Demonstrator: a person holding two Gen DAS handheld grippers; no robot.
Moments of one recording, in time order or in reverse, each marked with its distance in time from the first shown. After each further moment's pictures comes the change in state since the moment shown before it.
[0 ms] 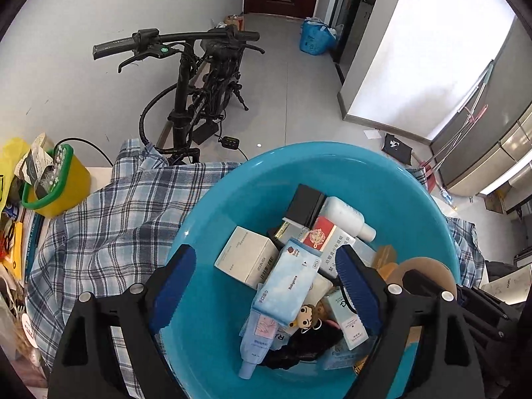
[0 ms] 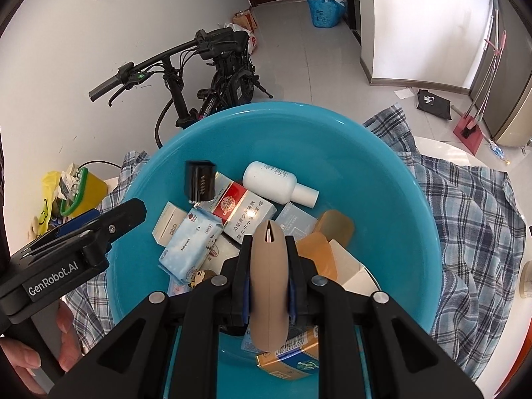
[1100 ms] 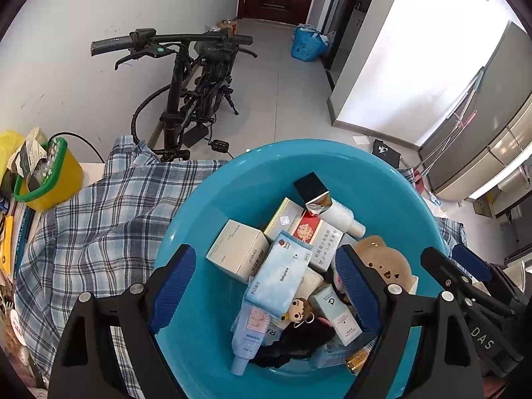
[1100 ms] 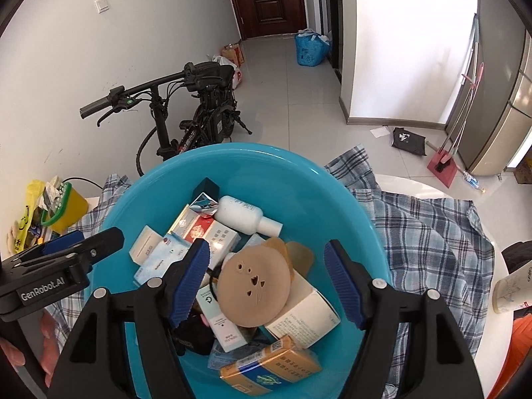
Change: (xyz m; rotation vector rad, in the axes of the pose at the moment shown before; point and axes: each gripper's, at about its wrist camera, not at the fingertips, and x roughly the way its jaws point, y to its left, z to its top) left arm -0.007 0.001 -0.016 -0.007 -0.050 -0.065; right arm -0.028 -0.014 -0.004 -0.049 -0.180 -0.128
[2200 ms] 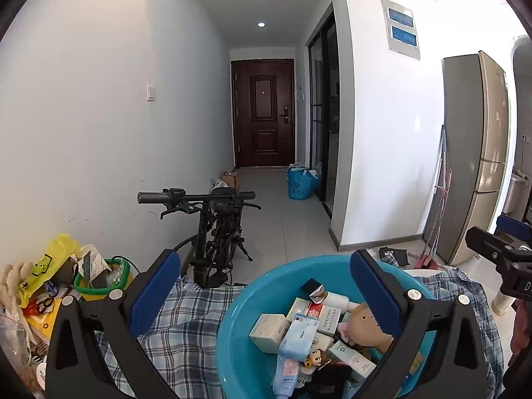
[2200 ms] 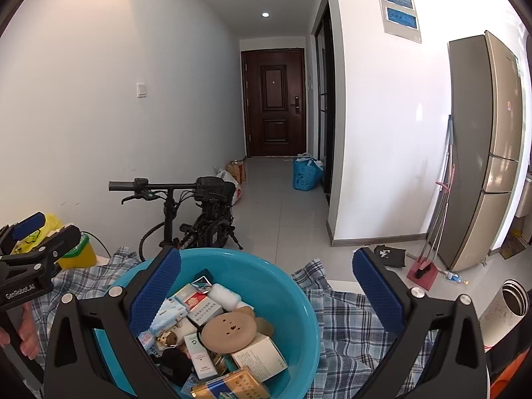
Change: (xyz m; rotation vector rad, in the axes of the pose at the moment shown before) left arm -0.145 0.002 -0.080 0.173 -0.693 0.054; right arm -0.131 -0.008 -0.047 -0.125 -0.585 -0.010
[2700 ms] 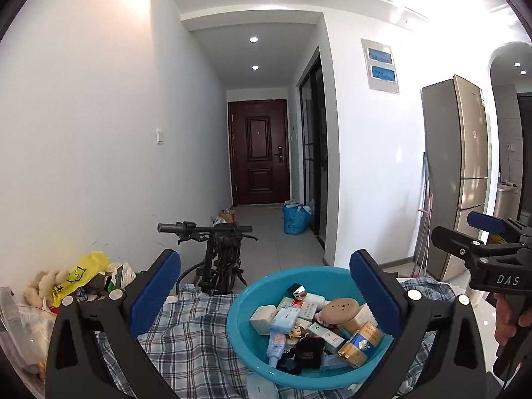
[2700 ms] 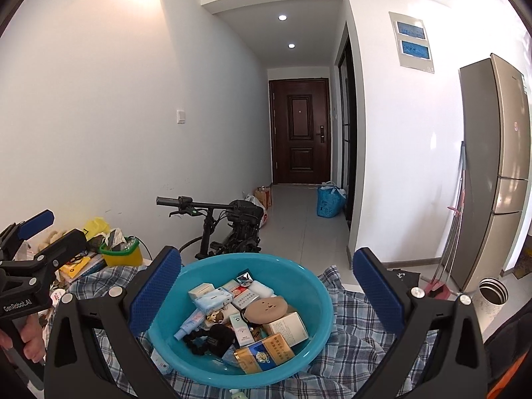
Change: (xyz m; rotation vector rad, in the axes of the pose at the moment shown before) left arm -0.169 -0.012 -0.016 0.026 -0.187 -0.028; right arm -0.124 0.026 -0.015 -0.045 -0.128 0.093
